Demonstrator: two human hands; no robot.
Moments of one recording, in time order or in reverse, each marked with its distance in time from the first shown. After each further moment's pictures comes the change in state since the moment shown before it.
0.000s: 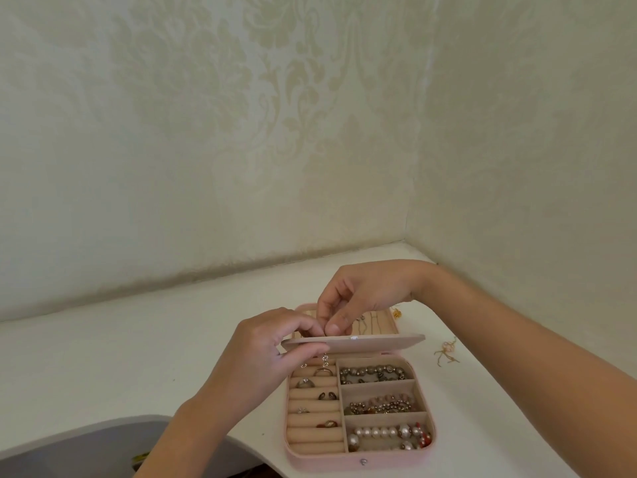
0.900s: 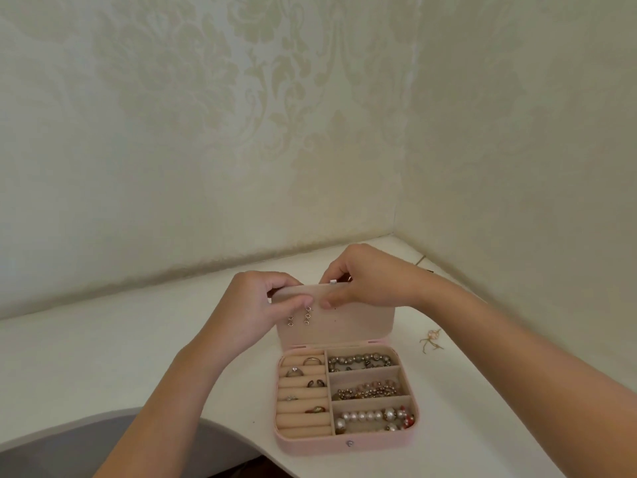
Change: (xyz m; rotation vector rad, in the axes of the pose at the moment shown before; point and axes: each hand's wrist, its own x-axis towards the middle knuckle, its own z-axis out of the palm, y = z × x) left_hand 0.039 -0.002 -0.007 -0.080 -0.095 -0.292; right_hand -0.021 -0.002 0.022 -0.323 0.587 0.091
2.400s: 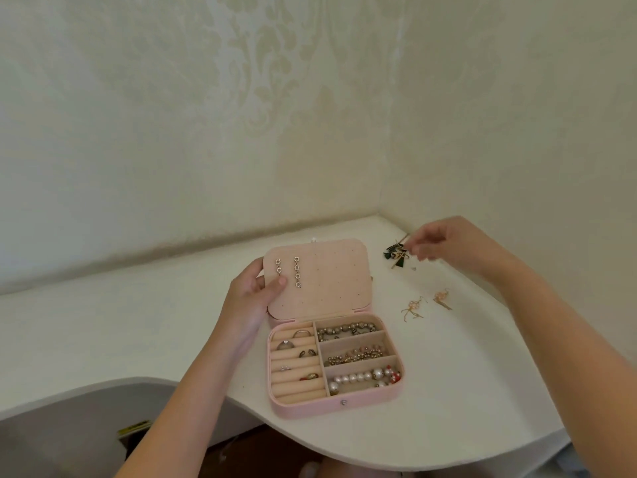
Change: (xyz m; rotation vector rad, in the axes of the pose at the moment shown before) left_hand -0.004 -0.045 0.049 -0.769 0.131 -0.217; right_hand -0.064 0.110 -0.039 0.180 0.395 0.357
